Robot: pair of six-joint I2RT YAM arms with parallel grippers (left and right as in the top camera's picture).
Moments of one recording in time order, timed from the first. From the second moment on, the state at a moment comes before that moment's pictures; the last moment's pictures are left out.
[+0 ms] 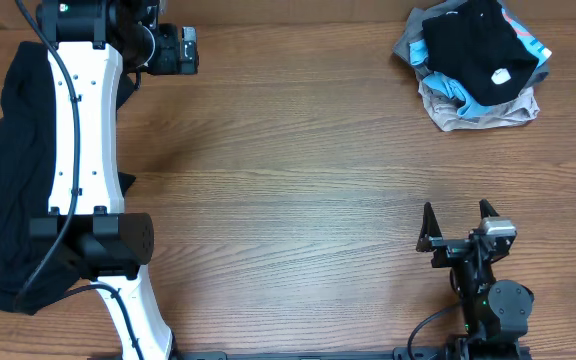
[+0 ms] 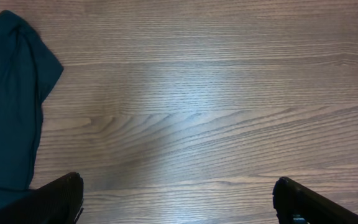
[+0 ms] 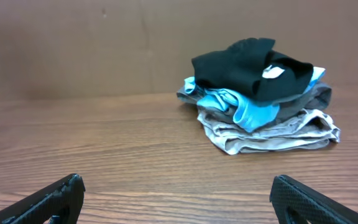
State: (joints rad) left arm 0.00 2.12 2.46 -1.44 0.15 -0.05; right arm -0.03 0.04 0.02 -0.05 -0.09 0.07
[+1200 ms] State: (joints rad) left arm 0.00 2.12 2.46 -1.44 0.15 -0.05; right arm -0.01 0.01 0.02 -0.04 -0.08 0.07
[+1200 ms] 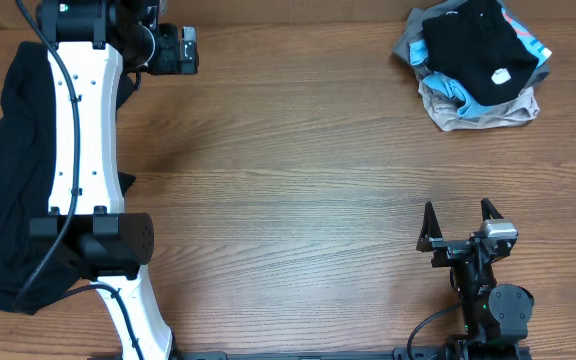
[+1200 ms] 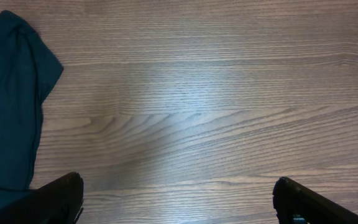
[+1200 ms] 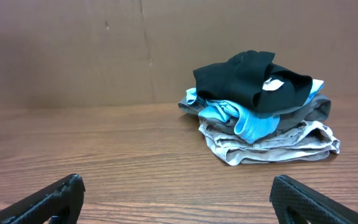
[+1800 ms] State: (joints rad) left arm 0.02 1.26 1.56 -0.64 0.10 -0.05; right arm -0.01 0.01 0.02 -0.04 -0.08 0.07
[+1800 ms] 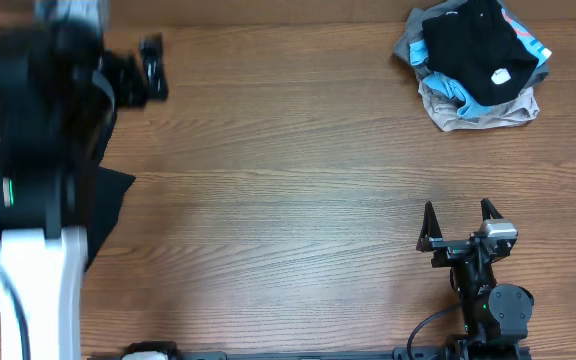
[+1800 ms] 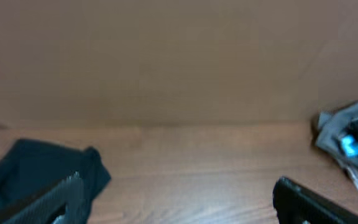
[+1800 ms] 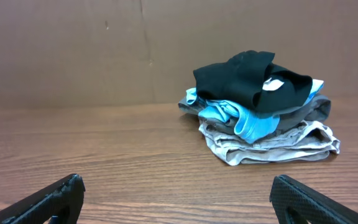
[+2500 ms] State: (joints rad) left arm 0.02 0.31 0.26 0.05 0.15 -0.05; right arm -0.01 0.01 0.02 -0.04 -0.08 0.07
